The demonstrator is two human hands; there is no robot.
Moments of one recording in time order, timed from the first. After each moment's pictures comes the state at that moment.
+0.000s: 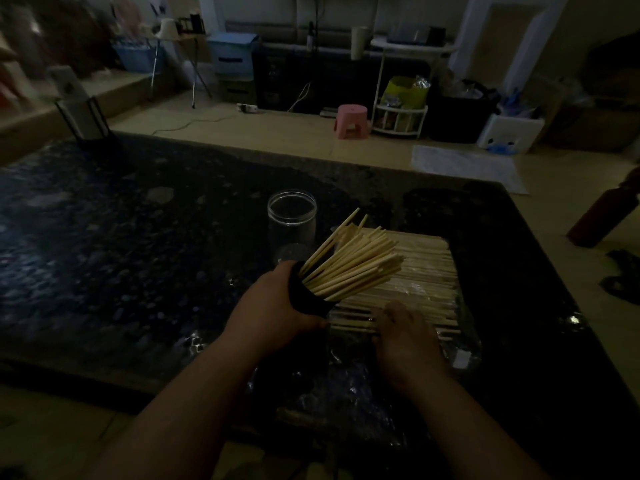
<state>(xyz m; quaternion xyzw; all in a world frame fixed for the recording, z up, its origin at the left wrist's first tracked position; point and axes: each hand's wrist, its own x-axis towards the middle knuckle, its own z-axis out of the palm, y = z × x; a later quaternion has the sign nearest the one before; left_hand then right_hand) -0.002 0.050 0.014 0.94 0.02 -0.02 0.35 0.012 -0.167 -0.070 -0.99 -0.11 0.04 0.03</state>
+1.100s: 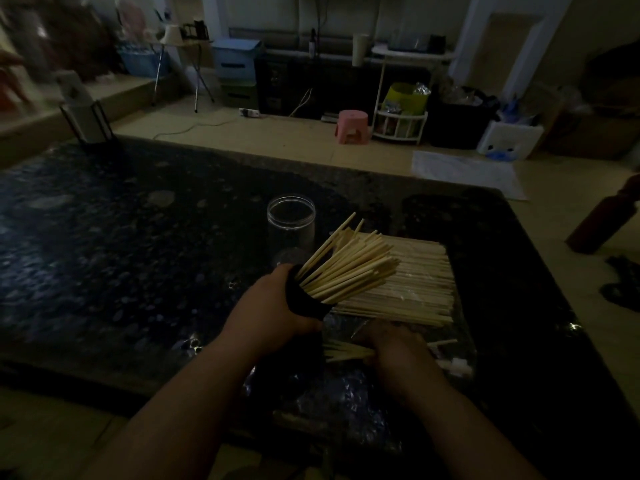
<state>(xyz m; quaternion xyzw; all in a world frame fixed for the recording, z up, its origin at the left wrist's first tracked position) -0.001 0.050 0.016 0.94 0.02 -0.02 0.35 0.008 -0.172 -0.062 -0.98 -0.18 0.05 0.10</state>
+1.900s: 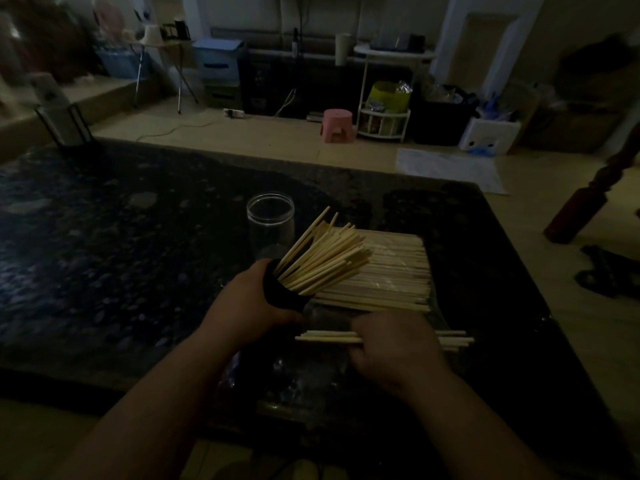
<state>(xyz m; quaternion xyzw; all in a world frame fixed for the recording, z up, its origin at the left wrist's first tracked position) -0.002 0.047 0.016 0.94 0.03 -0.02 0.35 -0.023 -0.170 0.010 -0.98 -0.20 0.00 0.03</state>
